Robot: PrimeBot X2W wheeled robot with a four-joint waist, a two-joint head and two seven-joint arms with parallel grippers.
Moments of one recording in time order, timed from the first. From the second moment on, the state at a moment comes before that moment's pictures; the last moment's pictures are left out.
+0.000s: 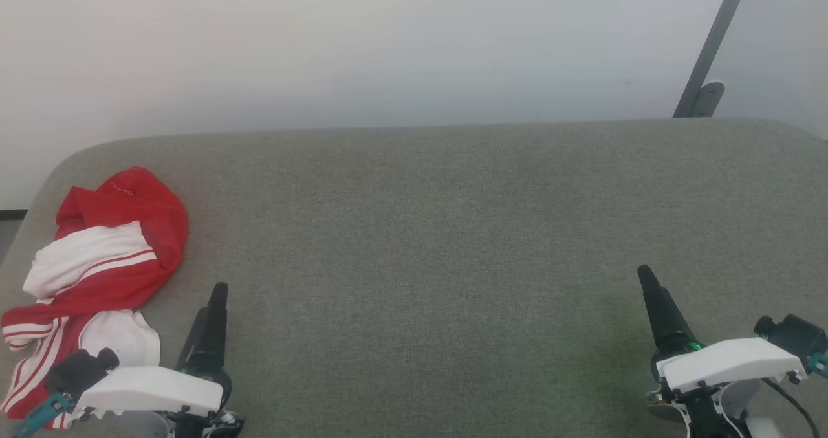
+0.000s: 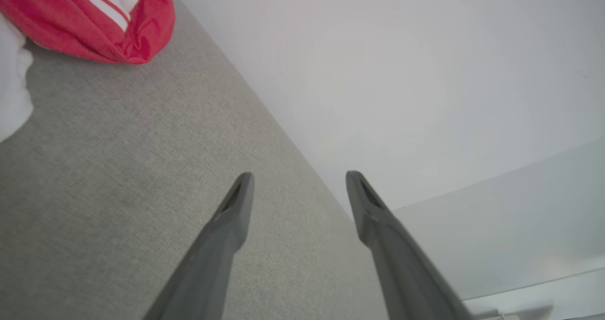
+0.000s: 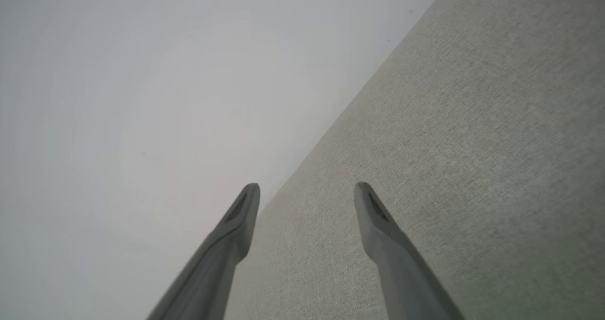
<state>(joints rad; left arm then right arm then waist) -0.02 0.17 0.00 0.14 -1.20 0.00 -0.04 -0.09 -0.06 -0.04 0.28 1.08 0.13 0.00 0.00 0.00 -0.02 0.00</state>
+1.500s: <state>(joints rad) 0.04 0.22 0.06 0.13 -0.65 -0.02 -0.17 -0.11 -0.14 -0.04 0.30 0.58 0.13 -0.11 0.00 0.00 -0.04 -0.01</state>
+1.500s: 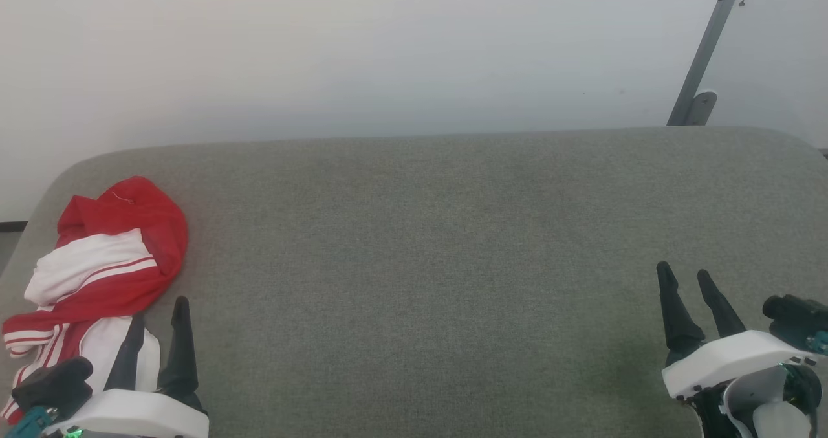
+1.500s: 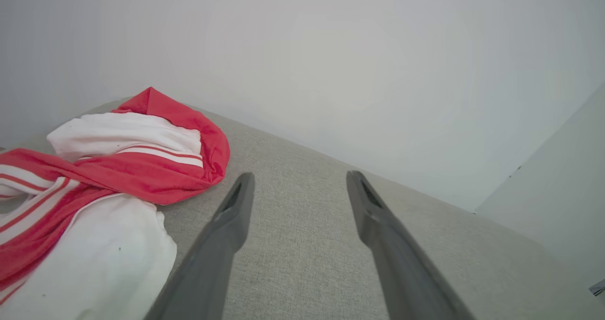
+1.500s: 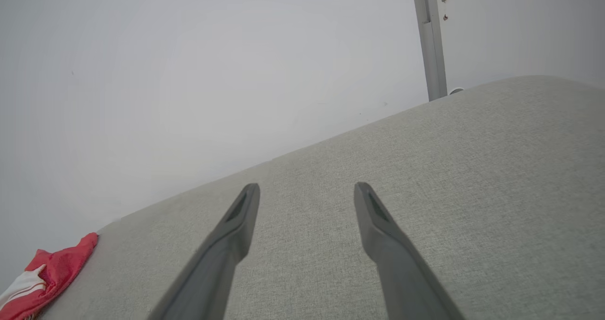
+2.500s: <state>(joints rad) 0.05 0.24 0.07 0.14 -0.40 -0.05 -0.23 -0.11 -0.16 -0.03 0.30 0.33 0.13 -0.16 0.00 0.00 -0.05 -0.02</state>
